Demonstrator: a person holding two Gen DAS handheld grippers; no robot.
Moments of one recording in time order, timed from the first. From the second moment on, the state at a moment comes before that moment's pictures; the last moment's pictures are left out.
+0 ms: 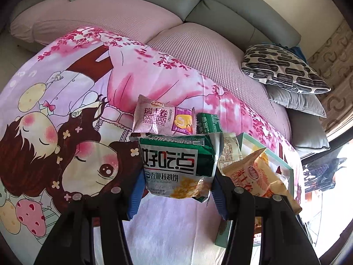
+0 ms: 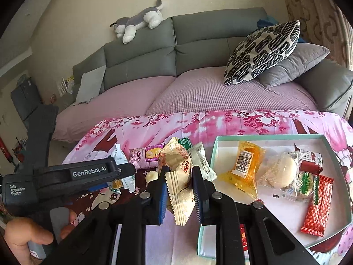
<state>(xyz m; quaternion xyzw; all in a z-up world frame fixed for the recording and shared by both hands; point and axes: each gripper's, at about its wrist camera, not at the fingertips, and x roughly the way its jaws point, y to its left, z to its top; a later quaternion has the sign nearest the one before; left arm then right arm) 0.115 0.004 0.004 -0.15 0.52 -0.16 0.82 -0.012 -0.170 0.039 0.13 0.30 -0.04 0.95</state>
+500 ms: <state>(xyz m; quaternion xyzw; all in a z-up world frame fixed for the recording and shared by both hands) 0.108 -0.030 0.017 -0.11 0.51 -0.20 0.83 -0.030 -0.243 0.039 0.17 0.29 -0.14 0.93</state>
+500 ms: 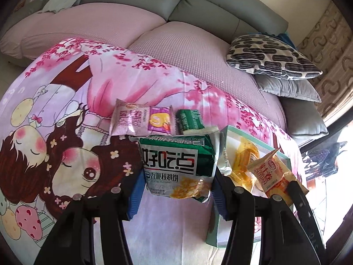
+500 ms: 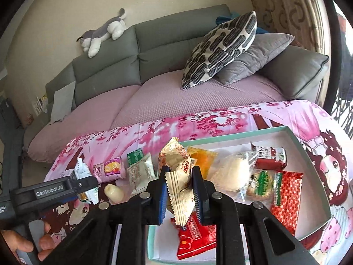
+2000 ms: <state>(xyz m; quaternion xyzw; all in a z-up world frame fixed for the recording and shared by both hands) 0.048 -0.168 -0.022 0.07 0.53 -0.32 0.78 -0.052 -0.331 -0.002 0.22 0.39 -0.27 0.85</state>
